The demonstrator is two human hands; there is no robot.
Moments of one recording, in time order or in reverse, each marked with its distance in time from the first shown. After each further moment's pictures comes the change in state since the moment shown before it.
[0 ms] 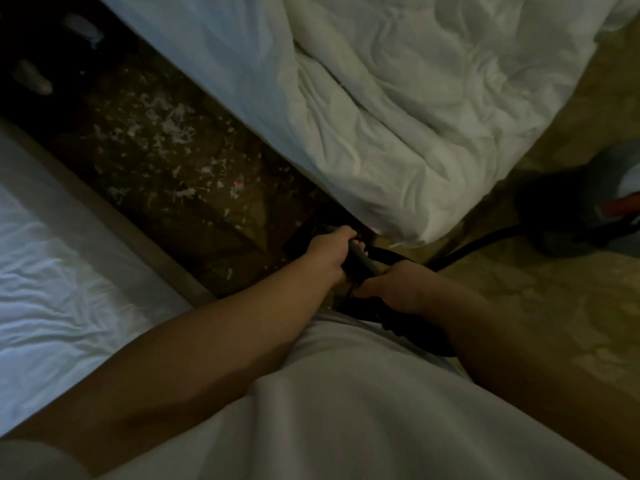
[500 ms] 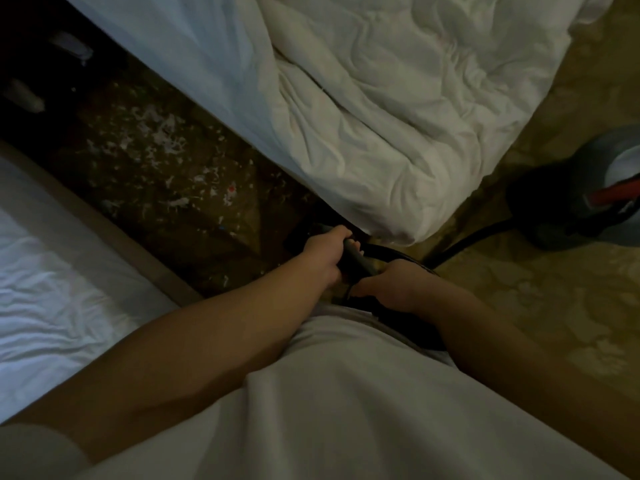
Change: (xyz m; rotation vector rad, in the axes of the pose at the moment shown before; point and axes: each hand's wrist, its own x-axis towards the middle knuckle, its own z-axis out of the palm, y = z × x) left_hand -0.005 -0.009 0.020 0.008 -0.017 0.014; right_hand 0.003 0.018 -0.012 -0.073 0.074 -0.050
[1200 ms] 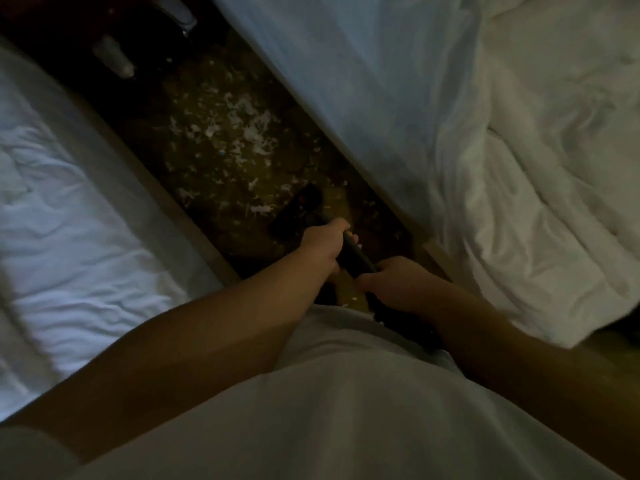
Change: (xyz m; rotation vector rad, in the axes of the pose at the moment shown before) left_hand 0.094 0.301 -0.299 -0.095 0.111 -0.020; right_hand 0.115 -0.395 0.138 -0.115 -0.085 -0.007
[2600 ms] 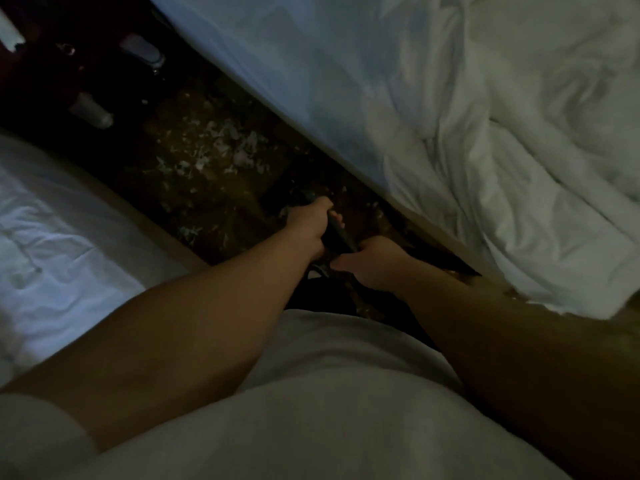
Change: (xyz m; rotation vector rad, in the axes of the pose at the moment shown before) left_hand 0.037 0.105 -0.015 0.139 -0.010 0.115; right_hand 0.042 -0.089 0.008 0.238 0.059 -0.052
